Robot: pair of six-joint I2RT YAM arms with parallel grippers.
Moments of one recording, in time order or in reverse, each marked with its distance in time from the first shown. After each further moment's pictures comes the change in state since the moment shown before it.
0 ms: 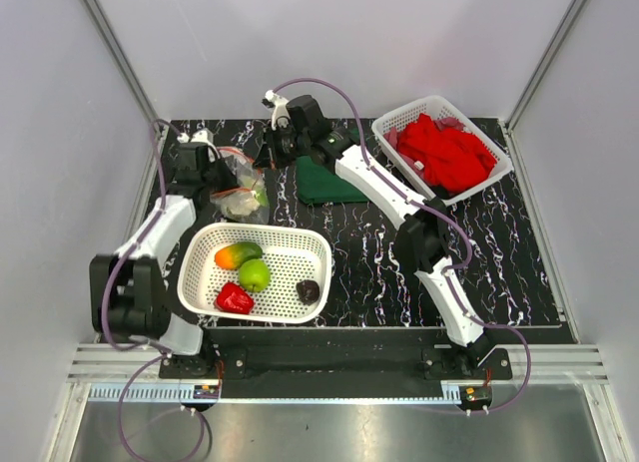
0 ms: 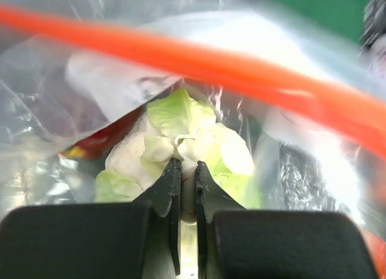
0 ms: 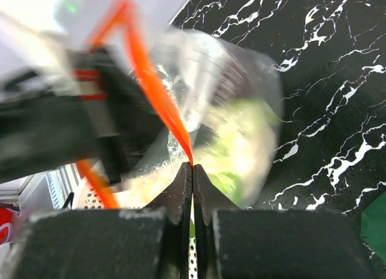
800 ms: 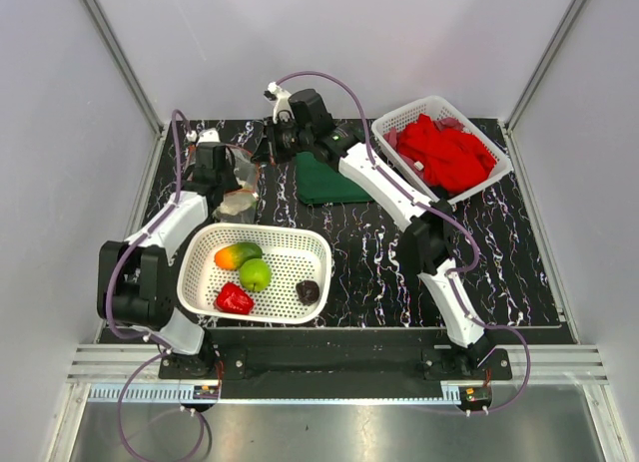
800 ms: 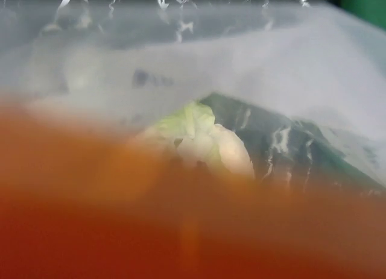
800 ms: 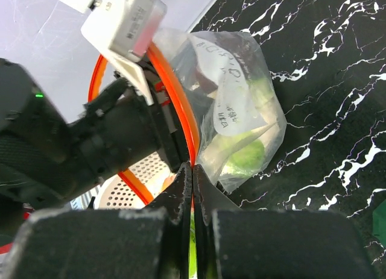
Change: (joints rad) left arm -0.085 0.042 0.011 0.026 -0.377 0.097; right arm 0.002 -0.045 0.002 -0.001 0.001 0.049
